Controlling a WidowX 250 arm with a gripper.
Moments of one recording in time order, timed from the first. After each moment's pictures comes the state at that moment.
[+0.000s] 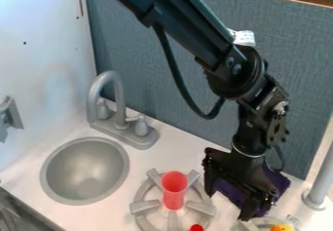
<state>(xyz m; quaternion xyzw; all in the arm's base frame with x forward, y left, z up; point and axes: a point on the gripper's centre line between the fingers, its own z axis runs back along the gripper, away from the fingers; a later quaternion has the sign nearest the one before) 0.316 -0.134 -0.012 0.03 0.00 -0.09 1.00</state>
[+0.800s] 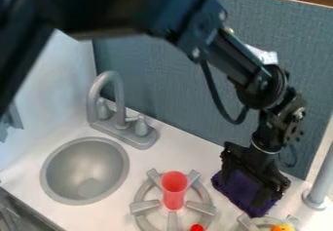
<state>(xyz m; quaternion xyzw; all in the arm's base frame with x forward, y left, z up) 0.370 -0.139 -0.043 0.07 -0.01 -0.10 0.99</state>
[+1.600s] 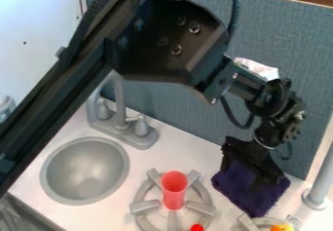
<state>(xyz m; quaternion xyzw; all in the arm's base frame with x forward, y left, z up) 0.416 -0.119 -0.070 0.11 -0.01 -0.04 0.99</state>
